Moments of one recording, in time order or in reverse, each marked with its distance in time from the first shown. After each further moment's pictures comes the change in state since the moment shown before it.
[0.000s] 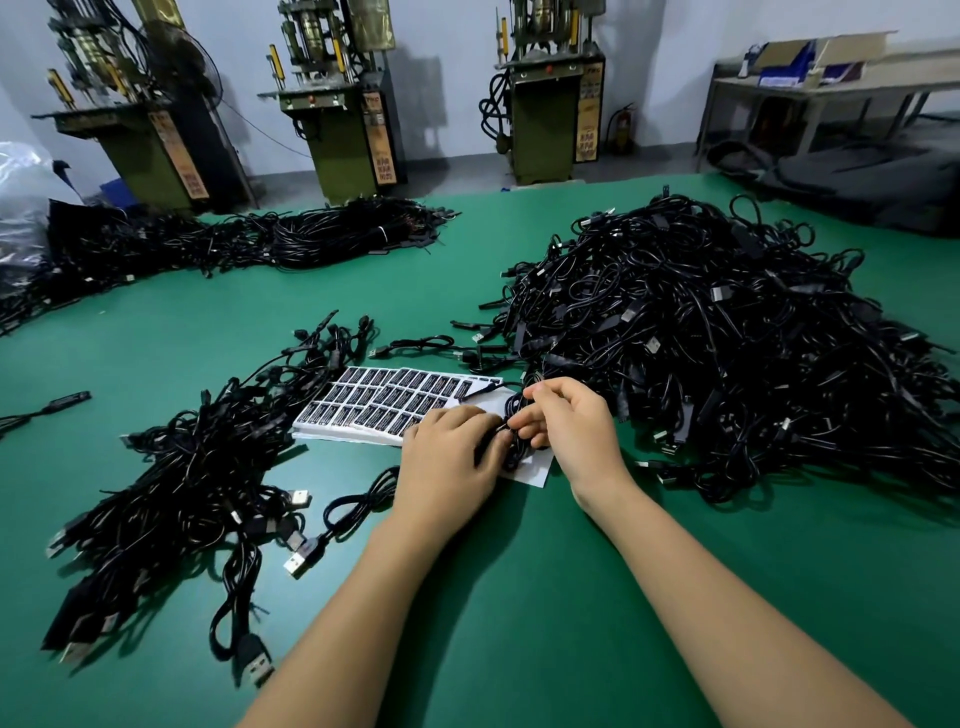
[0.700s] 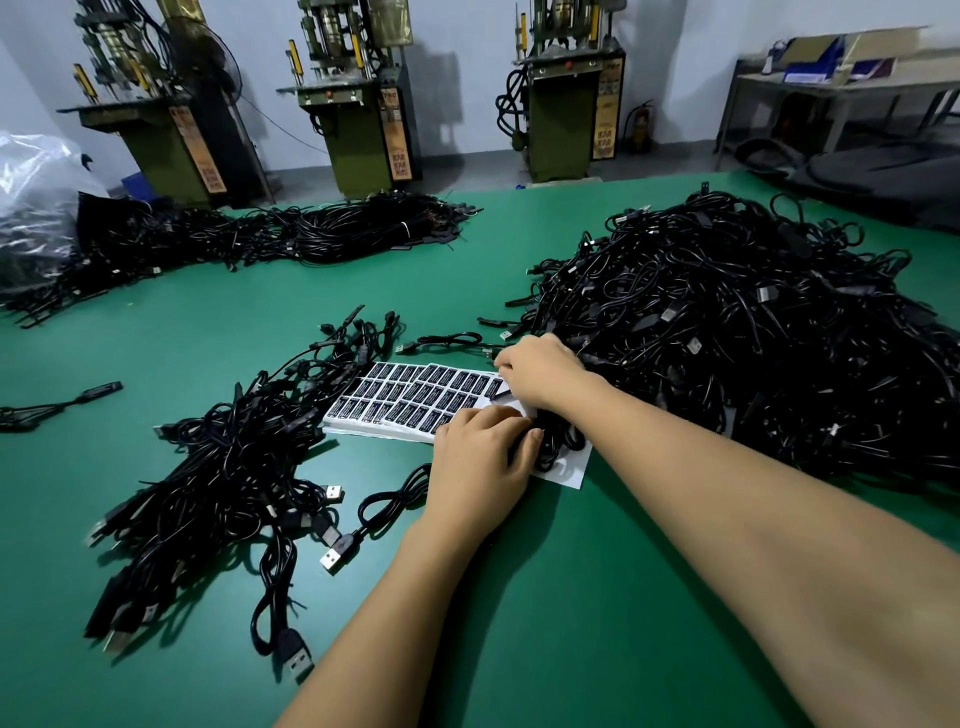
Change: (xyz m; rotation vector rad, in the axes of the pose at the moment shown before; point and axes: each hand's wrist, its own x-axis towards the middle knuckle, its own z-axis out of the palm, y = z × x) left_hand 0.001 -0.003 0.000 -0.051 0.041 0.001; right_hand 0.091 -0.020 0.056 -1.545 -0.378 -0.257
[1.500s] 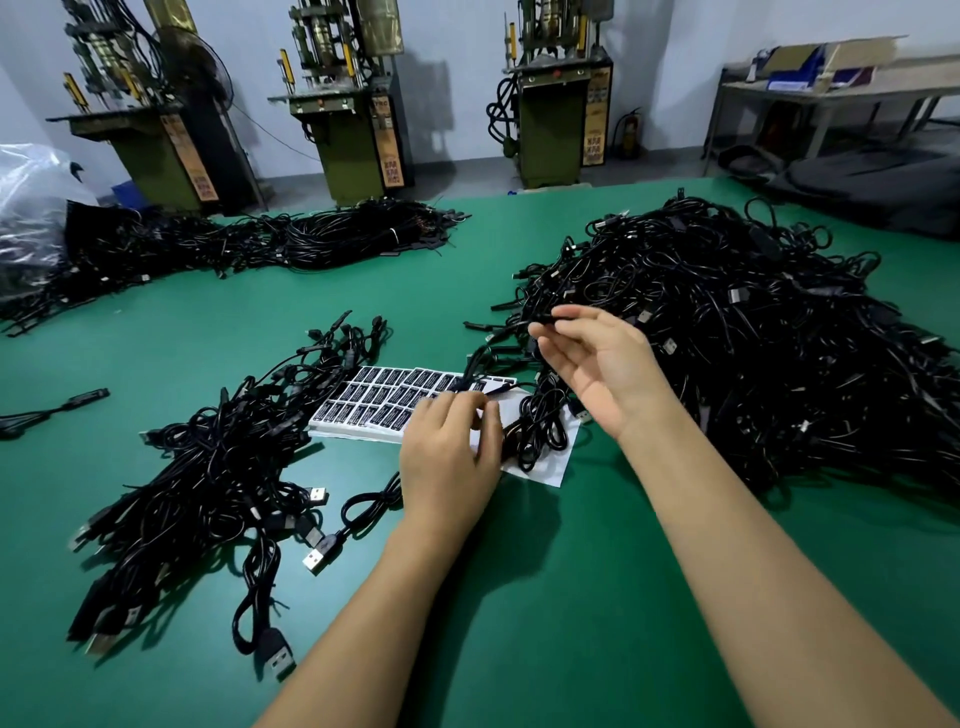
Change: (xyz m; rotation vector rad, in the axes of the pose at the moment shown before) left_hand -0.003 0.007 -0.008 -0.044 0.455 0.096; right_hand -0.091 0.030 -0.034 2.101 0.316 0.107
